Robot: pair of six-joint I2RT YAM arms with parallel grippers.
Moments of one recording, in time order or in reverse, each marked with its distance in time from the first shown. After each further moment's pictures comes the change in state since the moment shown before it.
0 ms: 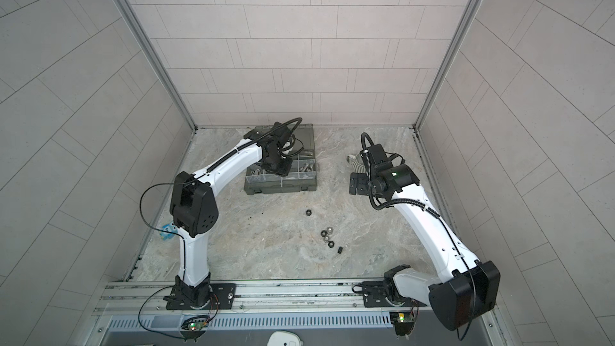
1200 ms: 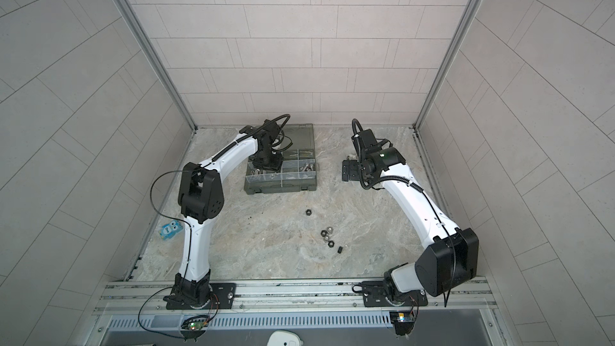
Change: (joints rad) left arm 0.102 0.113 0.030 -0.005 -0.011 0.013; right arm -0.002 0.186 0.144 0.040 -0.021 -0.068
